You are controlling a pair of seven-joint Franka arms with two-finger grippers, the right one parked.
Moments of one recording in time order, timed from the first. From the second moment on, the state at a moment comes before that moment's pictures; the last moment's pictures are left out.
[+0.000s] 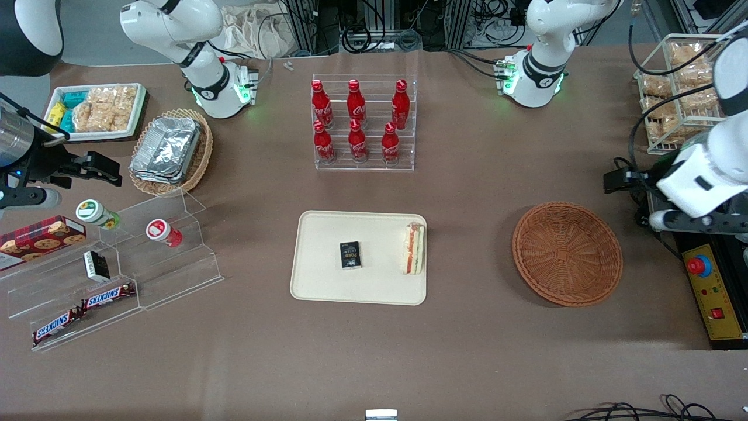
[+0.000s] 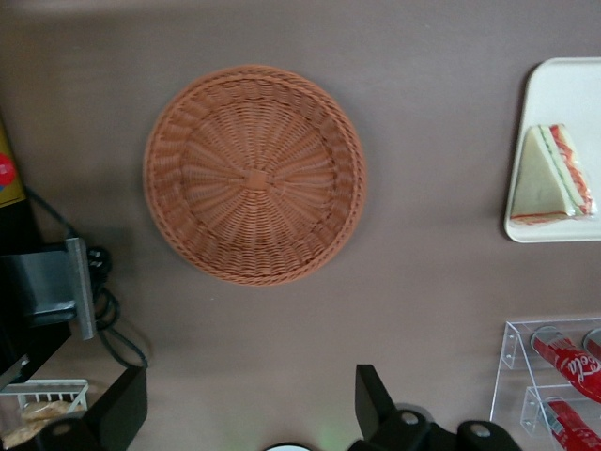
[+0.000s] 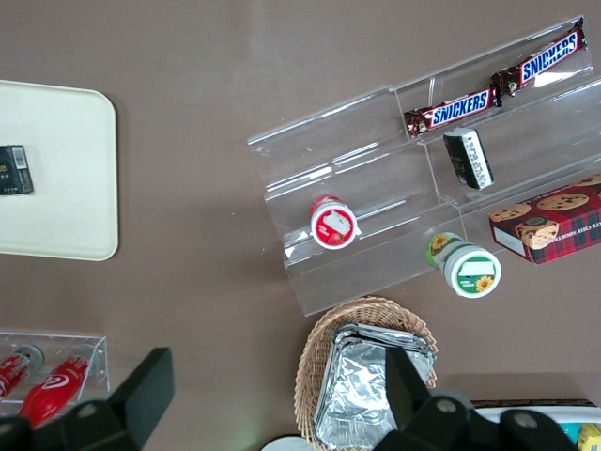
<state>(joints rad) 0.39 0.20 -0.51 -1.44 0.06 1.48 -0.05</state>
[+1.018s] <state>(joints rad) 0.24 0.16 -0.31 -1.44 0.08 1.42 -0.04</state>
